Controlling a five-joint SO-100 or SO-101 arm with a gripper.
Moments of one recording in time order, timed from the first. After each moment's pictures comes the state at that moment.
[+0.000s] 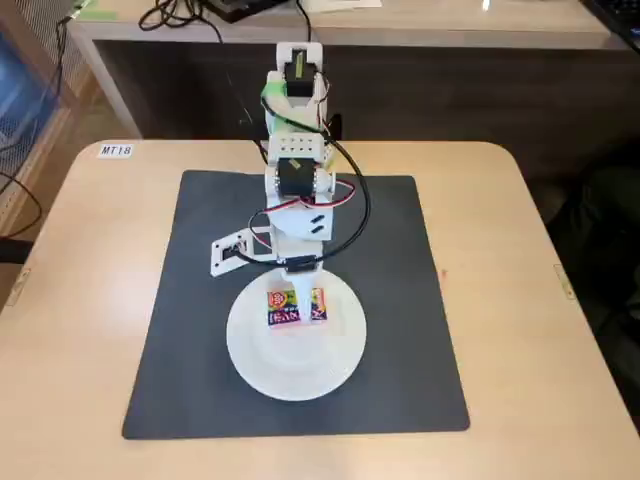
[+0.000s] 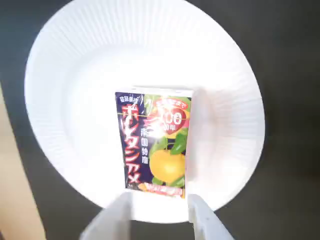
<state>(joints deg) 1.3 78.8 71.5 80.4 -4.3</state>
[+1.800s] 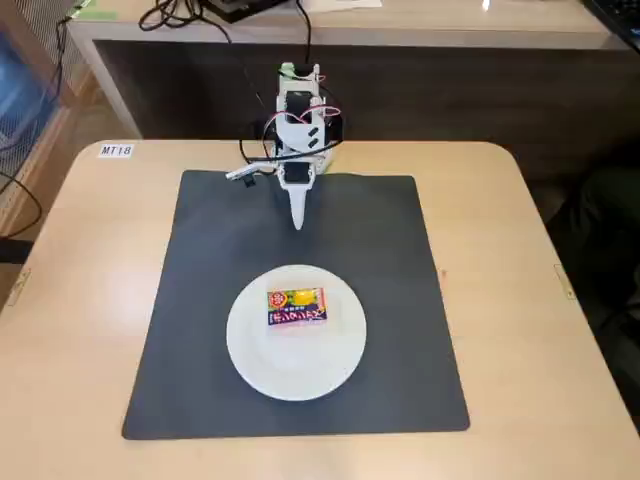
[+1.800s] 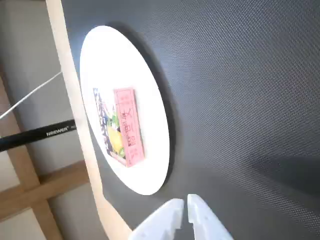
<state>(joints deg) 3.8 190.6 175.7 59.2 1.1</state>
